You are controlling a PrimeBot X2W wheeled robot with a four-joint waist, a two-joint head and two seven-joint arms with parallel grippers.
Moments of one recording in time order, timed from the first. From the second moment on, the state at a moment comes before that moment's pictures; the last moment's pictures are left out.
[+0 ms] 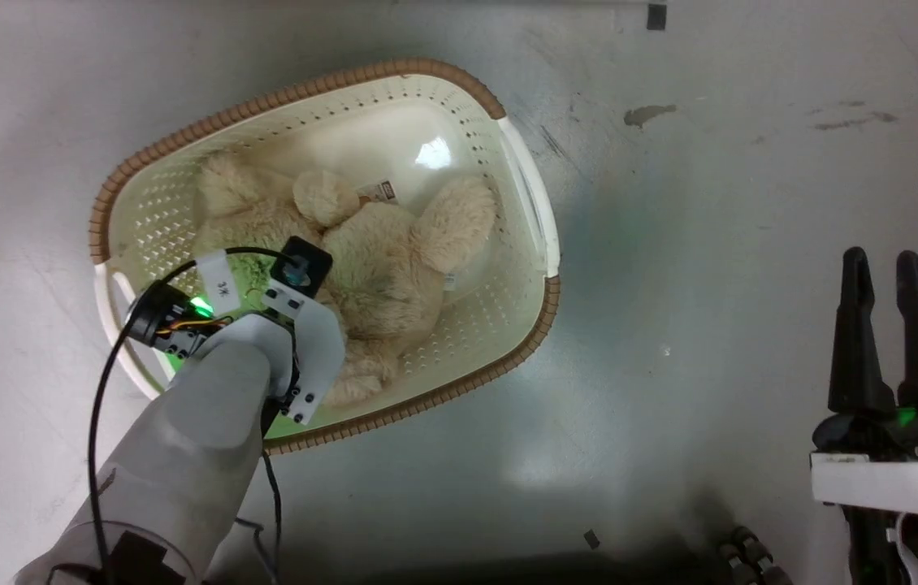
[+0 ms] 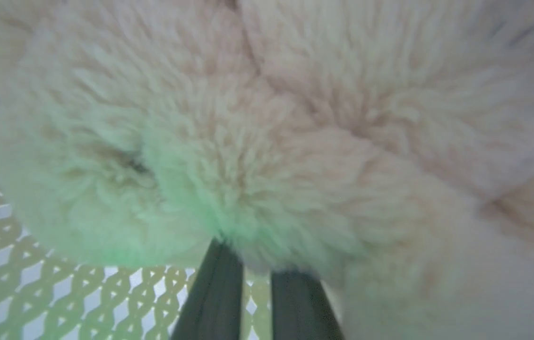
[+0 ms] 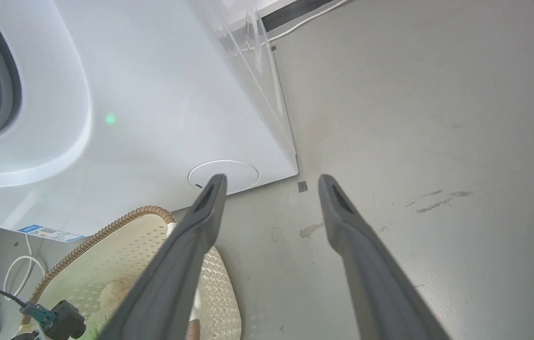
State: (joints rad) left arm -0.91 0.19 -0.65 1.17 -0.21 -0.08 0.14; right arm -0.11 -0.05 -0.04 -0.18 0.52 0.13 -0.25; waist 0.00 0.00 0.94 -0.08
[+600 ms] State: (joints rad) left arm -0.83 0.12 -0.69 1.24 -0.26 -0.11 0.07; right arm -0.15 -0.05 -0.01 0.01 0.56 0.13 -0.26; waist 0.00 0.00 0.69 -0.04
